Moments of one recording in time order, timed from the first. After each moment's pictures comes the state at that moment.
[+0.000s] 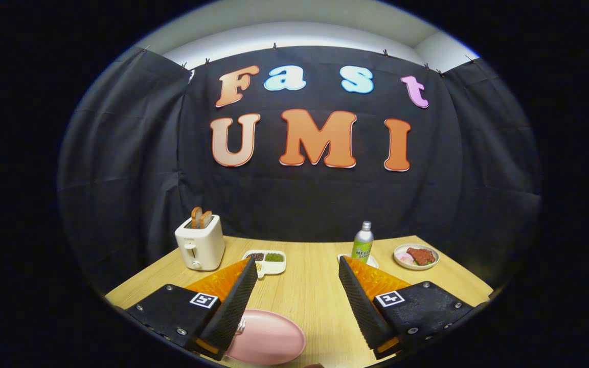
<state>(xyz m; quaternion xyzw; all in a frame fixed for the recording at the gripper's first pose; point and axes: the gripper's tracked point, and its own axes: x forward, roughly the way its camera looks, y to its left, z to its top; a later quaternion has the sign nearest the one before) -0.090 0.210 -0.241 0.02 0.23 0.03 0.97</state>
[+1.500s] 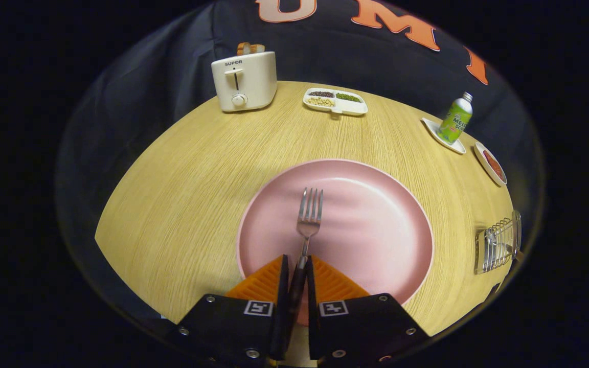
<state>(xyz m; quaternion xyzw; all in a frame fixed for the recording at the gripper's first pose) -0.212 0.328 -0.450 -0.03 0.58 0.14 0.80</state>
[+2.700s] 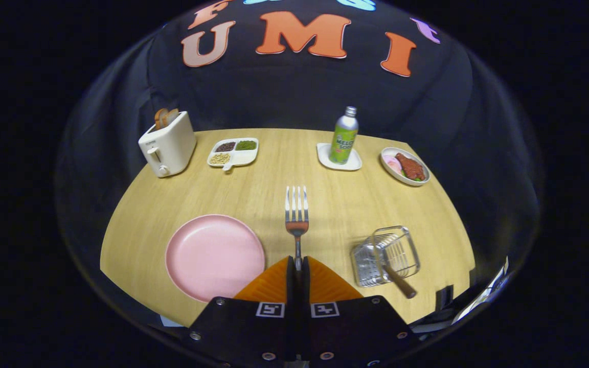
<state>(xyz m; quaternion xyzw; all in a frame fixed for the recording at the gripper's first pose) -0.157 0.087 -0.340 -0.02 0.53 -0.01 0.85</state>
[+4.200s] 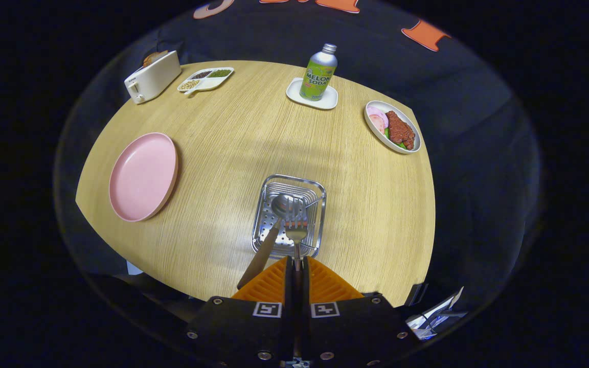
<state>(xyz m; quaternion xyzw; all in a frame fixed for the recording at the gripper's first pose) -0.186 -0.039 -0.379 -0.13 0.68 0.07 0.72</state>
